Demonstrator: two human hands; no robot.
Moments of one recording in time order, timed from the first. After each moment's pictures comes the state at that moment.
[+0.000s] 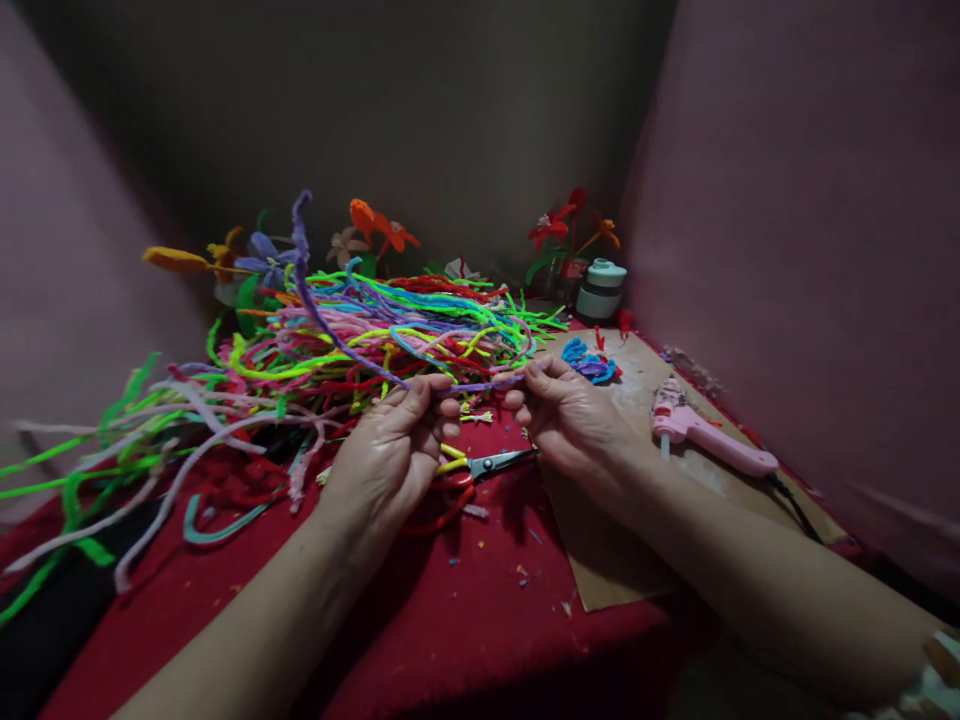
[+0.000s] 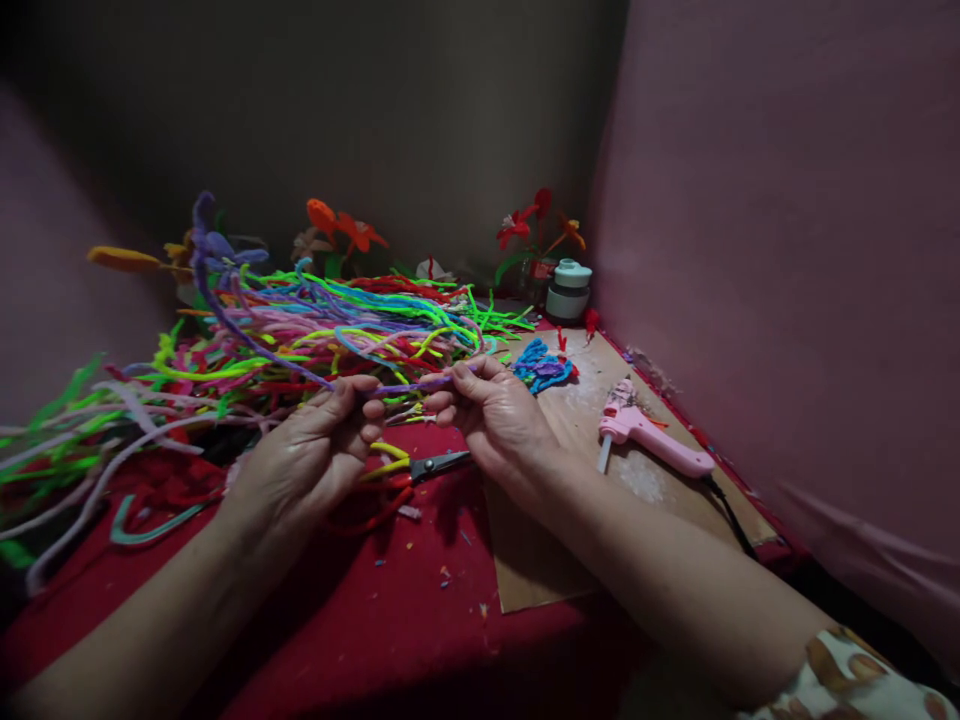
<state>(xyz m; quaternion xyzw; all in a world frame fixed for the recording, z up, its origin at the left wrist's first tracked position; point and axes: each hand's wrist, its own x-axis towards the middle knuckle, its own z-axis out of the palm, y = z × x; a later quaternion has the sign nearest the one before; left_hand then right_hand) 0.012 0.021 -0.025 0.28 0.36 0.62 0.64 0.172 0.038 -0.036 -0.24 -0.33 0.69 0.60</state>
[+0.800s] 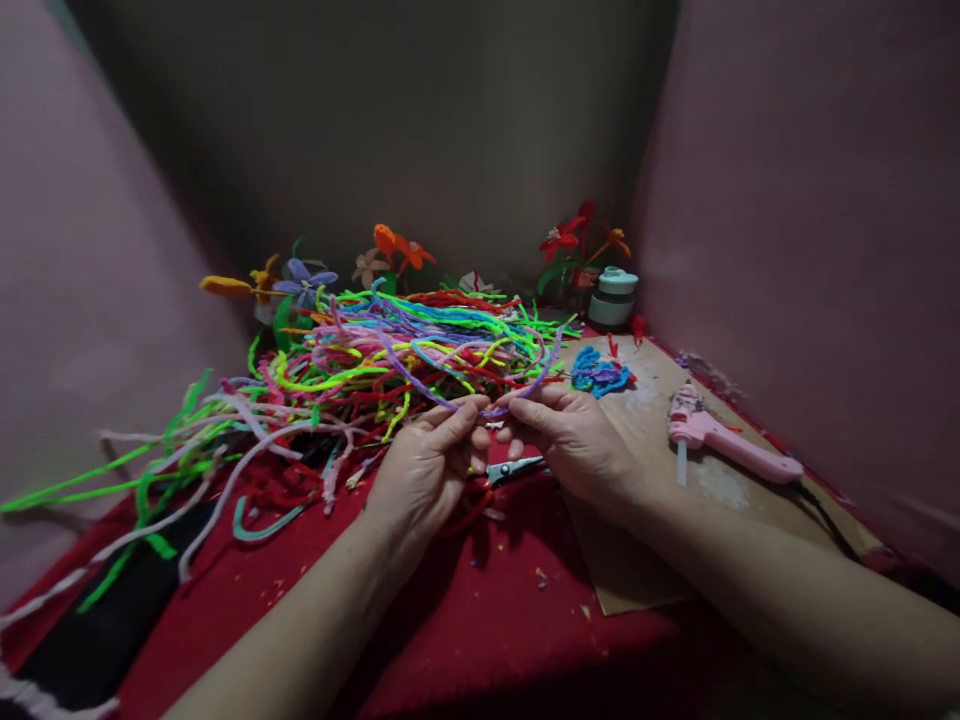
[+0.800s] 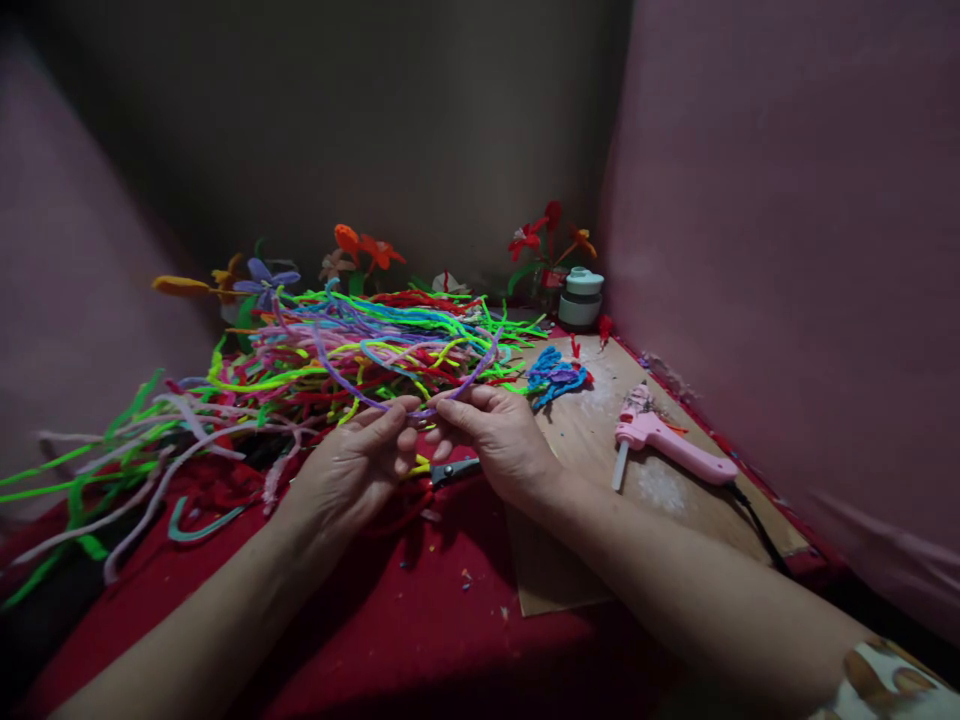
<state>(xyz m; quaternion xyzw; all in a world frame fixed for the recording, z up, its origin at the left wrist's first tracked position) 0.013 0.017 -0.037 0.34 0.33 0.56 0.68 0.161 0.023 -0.042 -0.26 -0.46 0.66 0.53</state>
